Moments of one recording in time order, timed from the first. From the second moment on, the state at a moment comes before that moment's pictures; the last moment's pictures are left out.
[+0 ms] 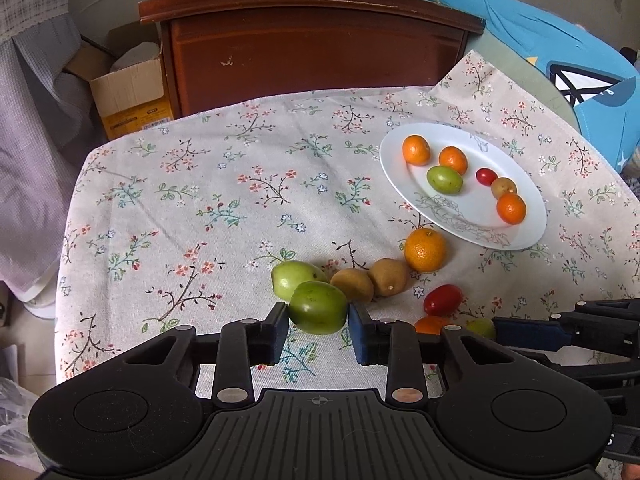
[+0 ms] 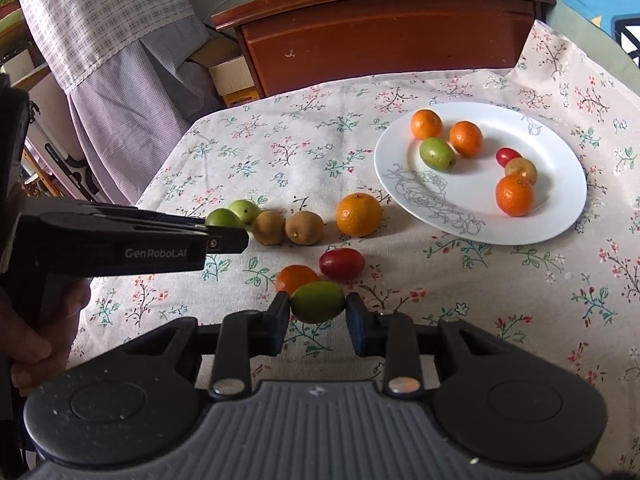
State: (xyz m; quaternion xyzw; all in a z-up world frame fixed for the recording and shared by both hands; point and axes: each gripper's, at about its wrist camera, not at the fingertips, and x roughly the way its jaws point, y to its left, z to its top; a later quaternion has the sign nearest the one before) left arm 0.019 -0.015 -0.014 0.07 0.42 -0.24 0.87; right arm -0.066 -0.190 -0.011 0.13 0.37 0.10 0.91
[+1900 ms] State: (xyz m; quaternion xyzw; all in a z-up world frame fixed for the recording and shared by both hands) left arm 0.056 -0.141 0.013 0.04 0.38 -0.34 0.86; right arm 0.035 -0.324 0.020 0.17 0.33 -0.06 0.93
